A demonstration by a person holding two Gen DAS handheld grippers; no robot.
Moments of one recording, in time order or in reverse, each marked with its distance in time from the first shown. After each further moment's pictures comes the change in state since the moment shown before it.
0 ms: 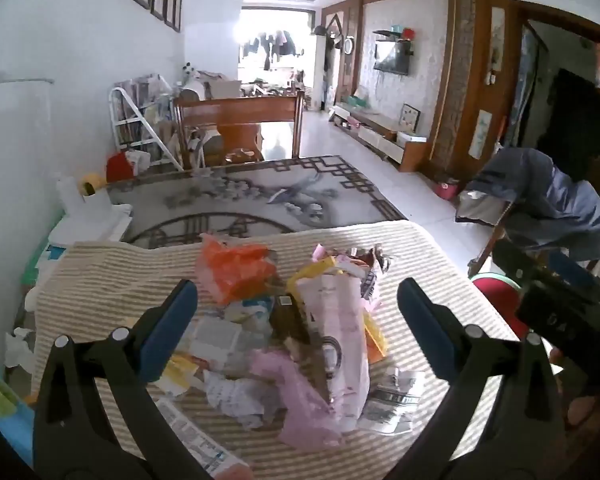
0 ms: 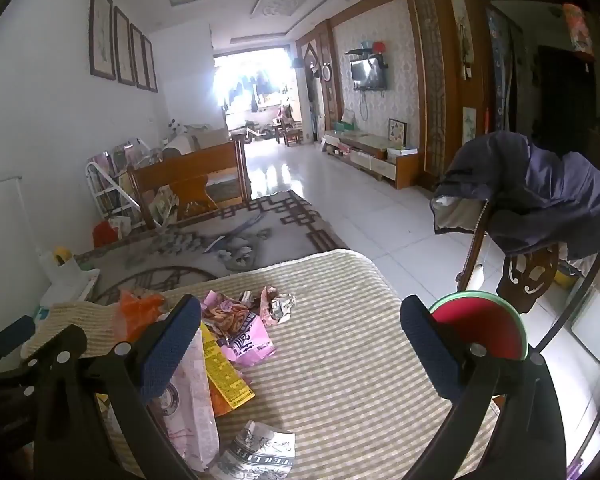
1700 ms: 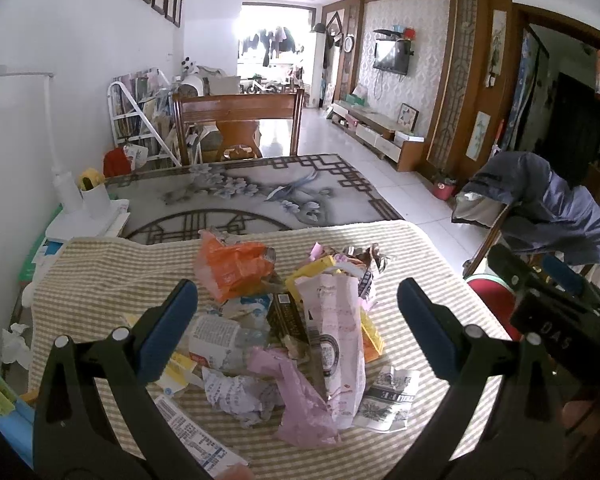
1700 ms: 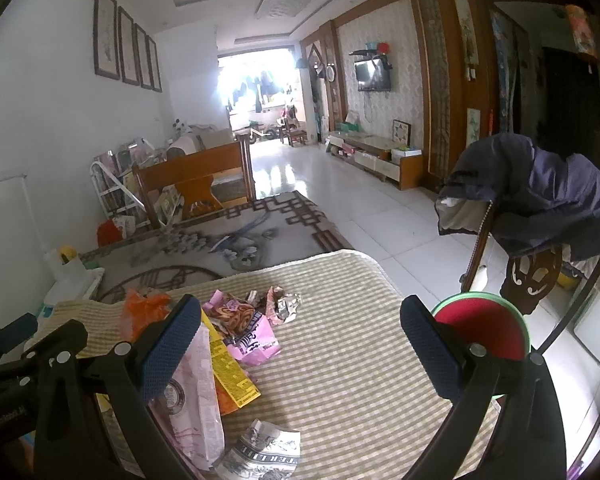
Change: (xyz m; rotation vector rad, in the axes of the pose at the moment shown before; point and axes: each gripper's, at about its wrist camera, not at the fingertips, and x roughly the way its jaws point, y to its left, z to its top) left arm -0.002 0.003 0.002 -0.005 0.016 -0.006; right arm -0.004 -0.004 -0.003 0.010 -0.014 0.014
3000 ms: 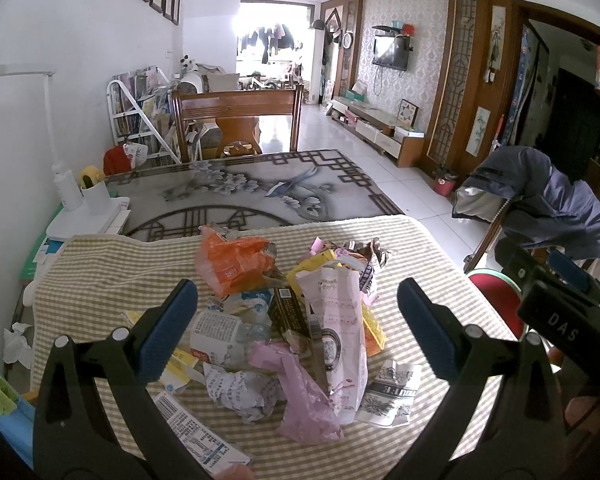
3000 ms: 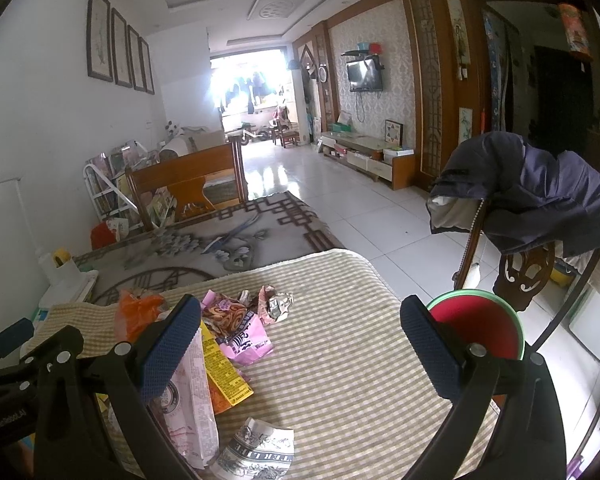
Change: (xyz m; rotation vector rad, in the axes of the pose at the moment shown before) left arm 0.001 0.006 -0.002 -0.002 0.013 -0.003; right arm -0.005 0.000 -0.001 -0.002 -0.009 -0.024
